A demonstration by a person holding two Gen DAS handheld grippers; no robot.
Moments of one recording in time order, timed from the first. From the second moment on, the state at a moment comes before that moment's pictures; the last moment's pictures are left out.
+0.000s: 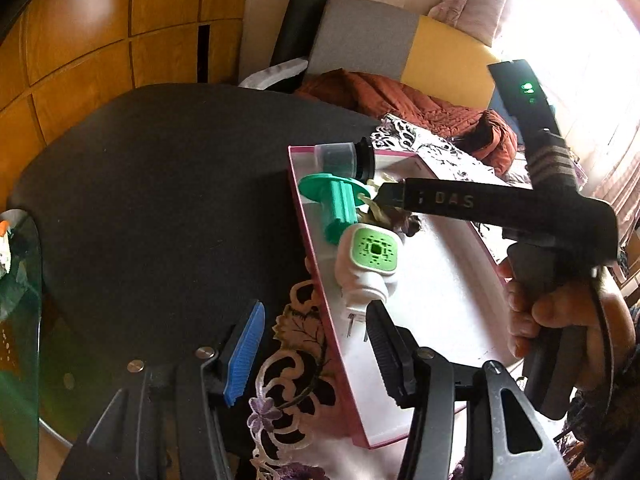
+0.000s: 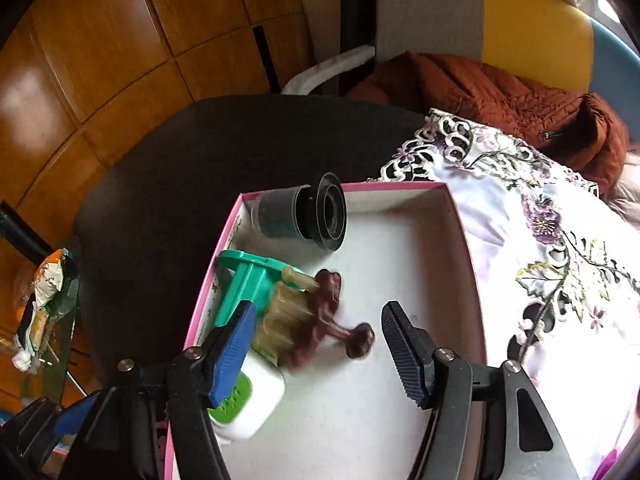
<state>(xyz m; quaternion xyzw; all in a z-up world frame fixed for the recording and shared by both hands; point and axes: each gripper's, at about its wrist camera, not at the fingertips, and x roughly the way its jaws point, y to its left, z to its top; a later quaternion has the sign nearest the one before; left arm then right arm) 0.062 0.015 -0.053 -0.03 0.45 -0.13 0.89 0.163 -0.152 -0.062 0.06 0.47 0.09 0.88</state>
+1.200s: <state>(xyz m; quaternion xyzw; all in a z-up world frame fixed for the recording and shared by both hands) 0.033 -0.049 -0.030 0.04 0.42 -0.19 0.89 0.016 -0.307 -0.007 0.09 0.38 -0.06 0.92</state>
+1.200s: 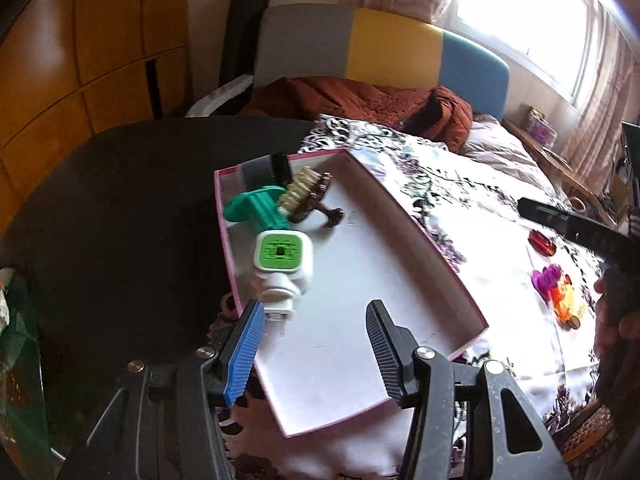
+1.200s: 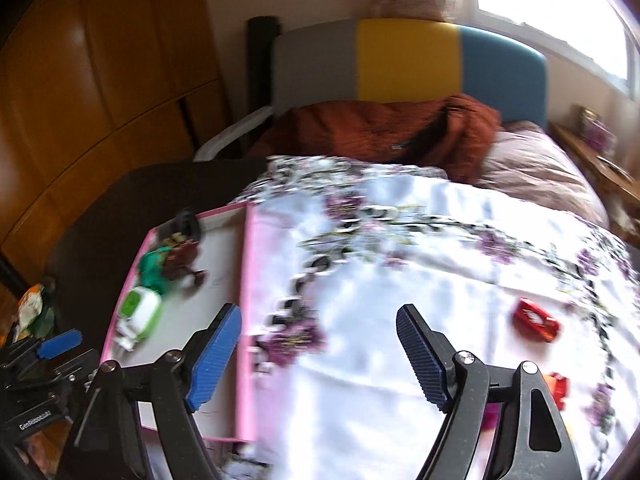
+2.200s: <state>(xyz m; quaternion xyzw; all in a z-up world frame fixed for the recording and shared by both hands) -0.020 -0.288 -0.051 0.16 0.43 -0.45 0.77 -0.112 -0.537 -0.030 0.33 0.29 -0.35 0.82</state>
